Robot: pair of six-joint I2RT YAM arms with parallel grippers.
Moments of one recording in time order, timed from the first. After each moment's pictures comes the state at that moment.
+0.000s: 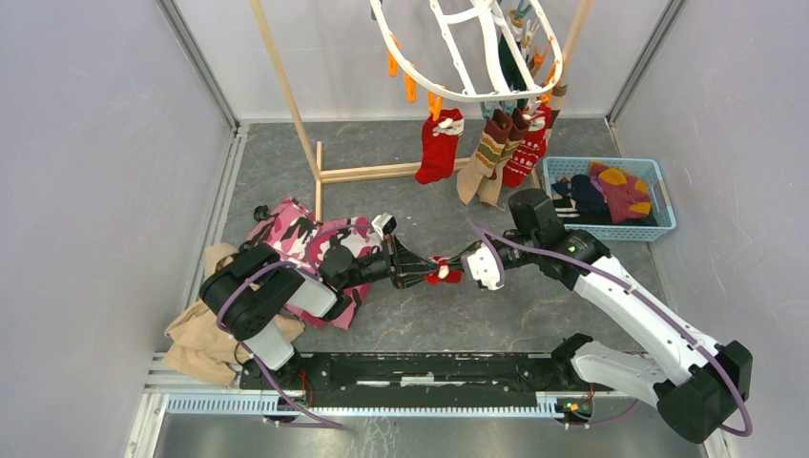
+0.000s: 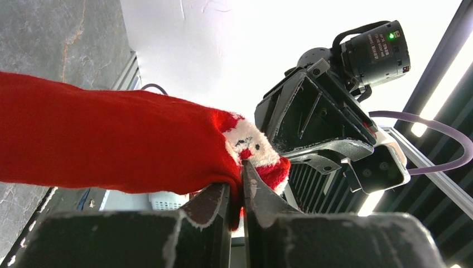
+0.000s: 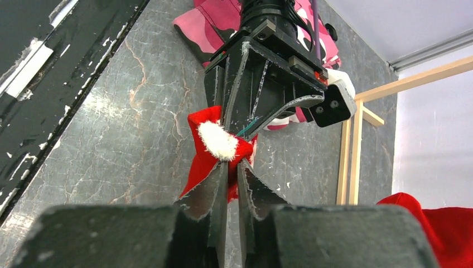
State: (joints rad) left arm -0.73 1.64 0.33 1.49 0.61 -1.75; right arm 0.60 1.04 0.91 -0.57 -0.94 -1.23
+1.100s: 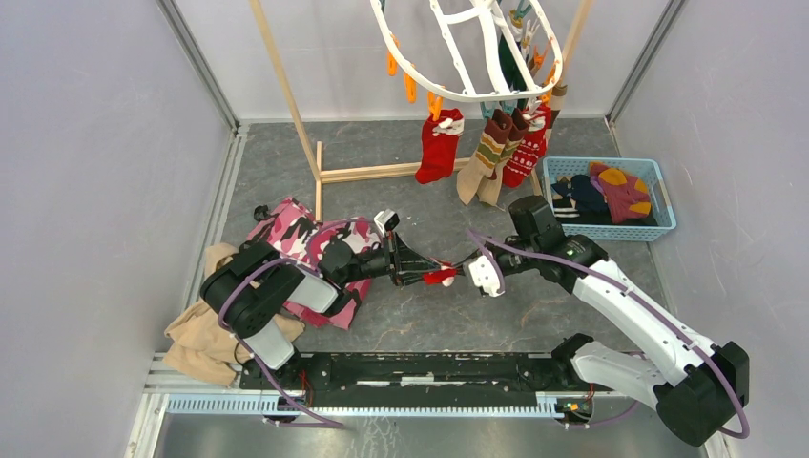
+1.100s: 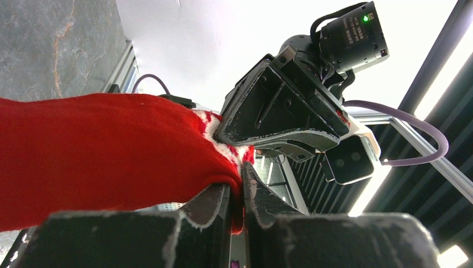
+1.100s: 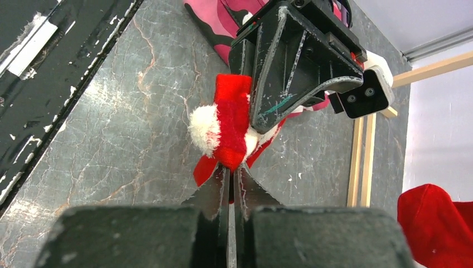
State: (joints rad) left arm -0.71 1.65 0.36 1.50 0.69 -1.75; right arm 0.57 1.03 0.84 -0.58 -0.93 -1.29
